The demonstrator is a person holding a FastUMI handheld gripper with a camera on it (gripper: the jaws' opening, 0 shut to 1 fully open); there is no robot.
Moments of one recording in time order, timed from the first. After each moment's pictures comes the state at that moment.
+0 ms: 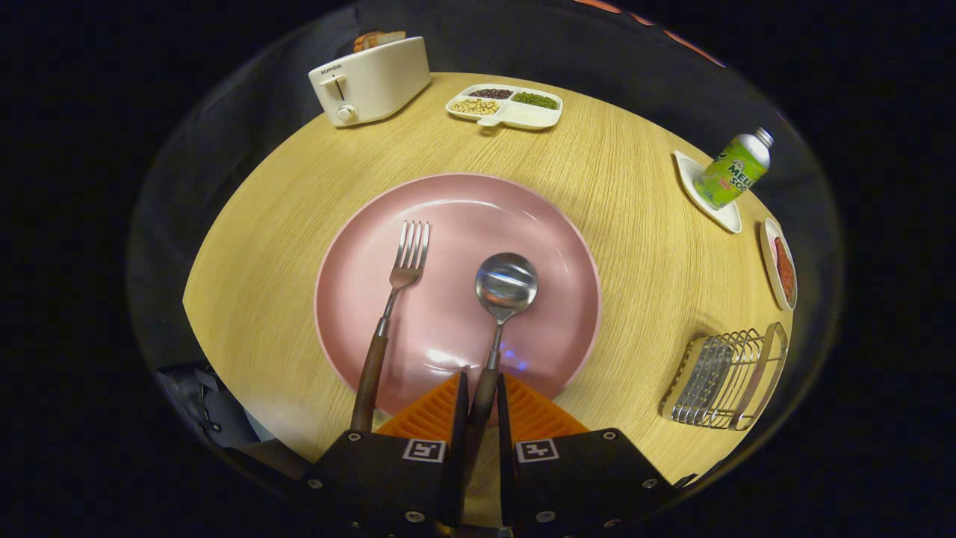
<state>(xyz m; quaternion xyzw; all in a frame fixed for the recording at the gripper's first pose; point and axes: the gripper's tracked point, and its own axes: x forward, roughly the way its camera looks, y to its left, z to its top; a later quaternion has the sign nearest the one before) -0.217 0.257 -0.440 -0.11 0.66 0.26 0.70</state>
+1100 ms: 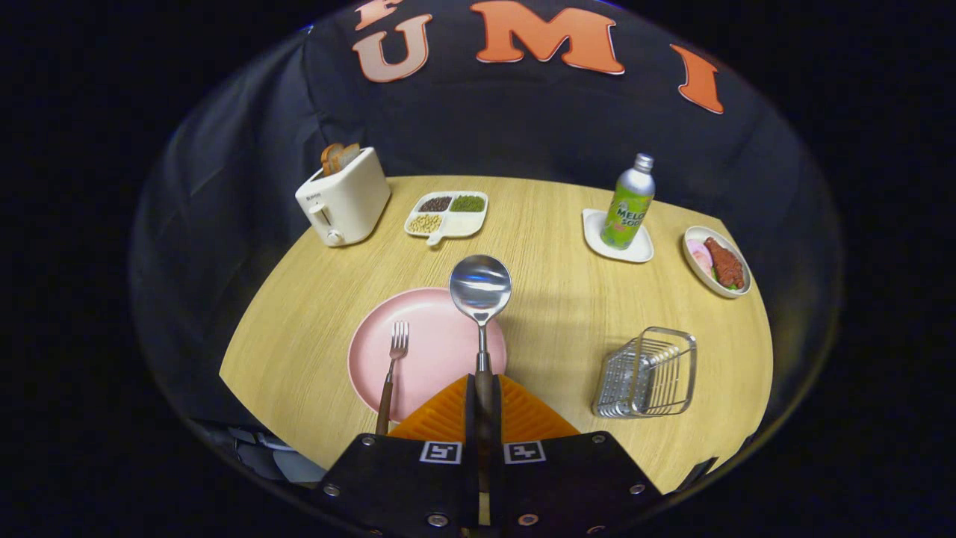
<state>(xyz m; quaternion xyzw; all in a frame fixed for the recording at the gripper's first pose) -0.149 0.187 -0.321 0.00 0.54 0.18 0.82</state>
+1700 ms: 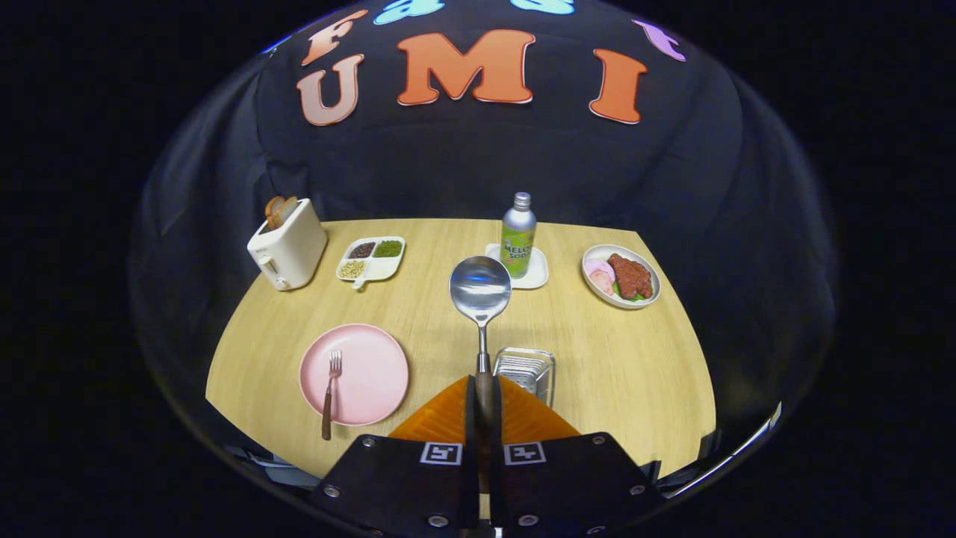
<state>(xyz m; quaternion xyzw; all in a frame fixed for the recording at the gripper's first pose) -0.125 0.062 -0.284 -0.02 0.54 0.08 0.84</state>
